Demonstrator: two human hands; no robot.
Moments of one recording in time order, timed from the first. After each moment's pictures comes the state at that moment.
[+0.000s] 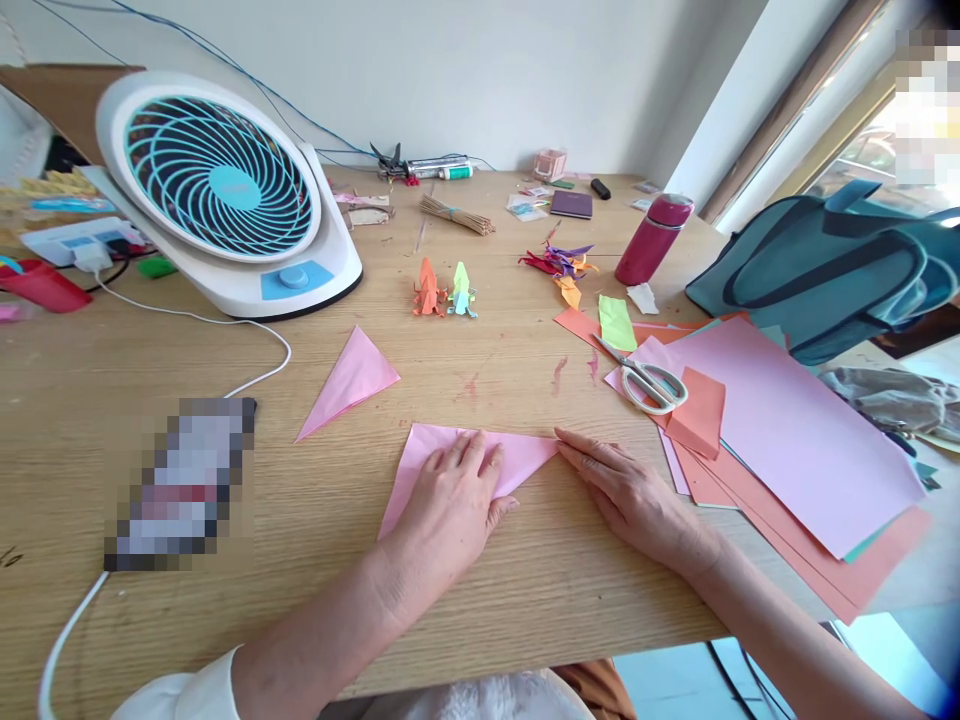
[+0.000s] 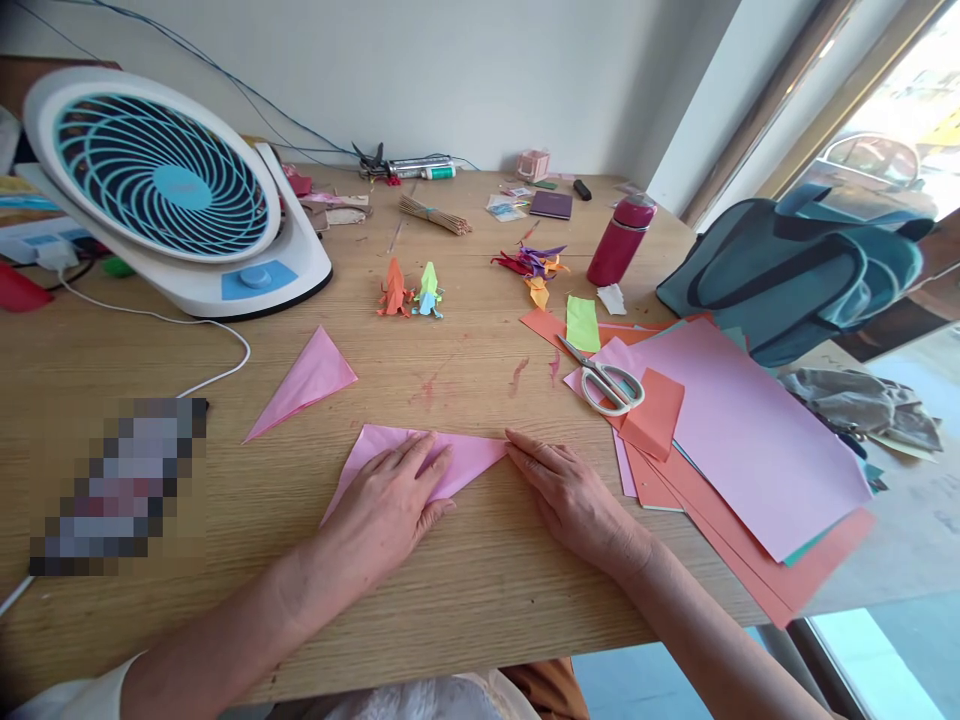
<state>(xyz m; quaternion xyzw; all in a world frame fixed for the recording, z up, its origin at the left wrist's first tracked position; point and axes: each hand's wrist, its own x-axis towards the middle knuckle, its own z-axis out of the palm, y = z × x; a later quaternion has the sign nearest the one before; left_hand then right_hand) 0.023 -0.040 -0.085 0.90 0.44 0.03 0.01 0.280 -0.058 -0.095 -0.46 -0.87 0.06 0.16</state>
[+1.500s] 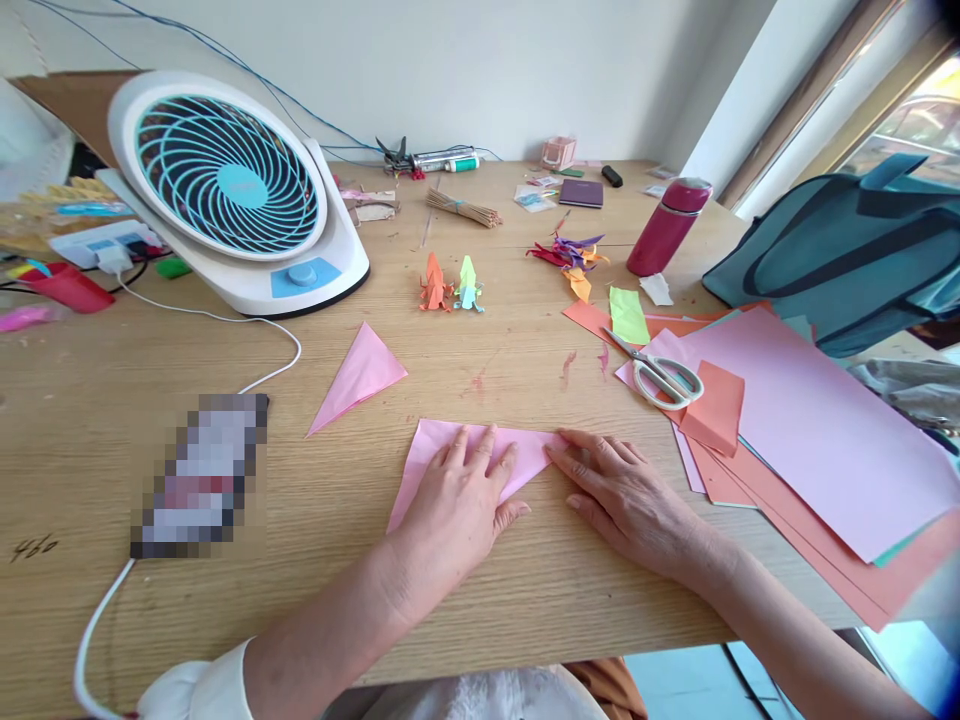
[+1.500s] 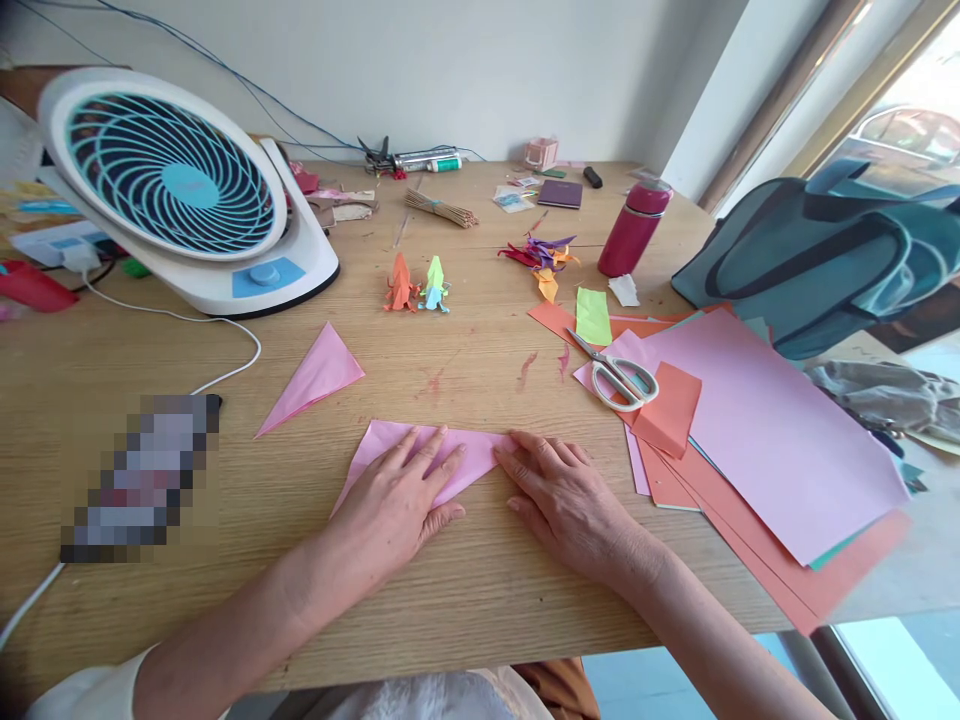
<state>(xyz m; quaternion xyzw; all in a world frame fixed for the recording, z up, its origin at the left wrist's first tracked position) 0.023 -0.042 -0.082 0.90 0.43 -0.02 -0.01 0.266 -0.062 -0.090 -0.47 -0.87 0.09 0.10</state>
